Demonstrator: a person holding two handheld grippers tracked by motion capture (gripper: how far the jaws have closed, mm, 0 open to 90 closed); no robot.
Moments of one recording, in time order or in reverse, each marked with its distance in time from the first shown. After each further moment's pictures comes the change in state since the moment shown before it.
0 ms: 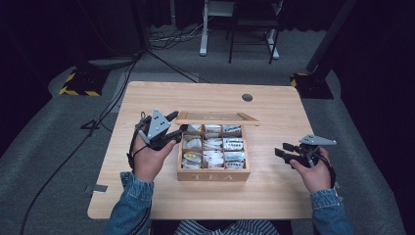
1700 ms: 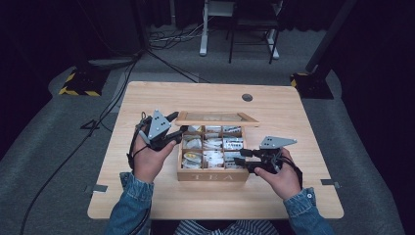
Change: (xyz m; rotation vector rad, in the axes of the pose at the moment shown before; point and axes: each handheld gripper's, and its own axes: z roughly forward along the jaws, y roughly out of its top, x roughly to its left) left arm 0.000 0.000 -0.001 0.013 -0.007 0.000; right arm 0.115 0.037 0.033 0.001 0.314 -0.151
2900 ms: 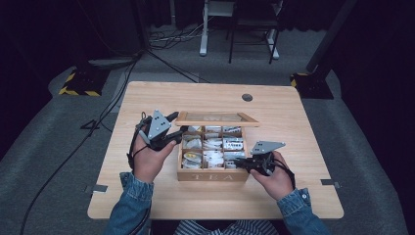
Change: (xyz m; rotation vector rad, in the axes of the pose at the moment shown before) left arm 0.000 0.000 0.000 -0.001 -0.004 0.000; right arm 0.000 -0.012 0.016 0.110 -0.025 -0.079
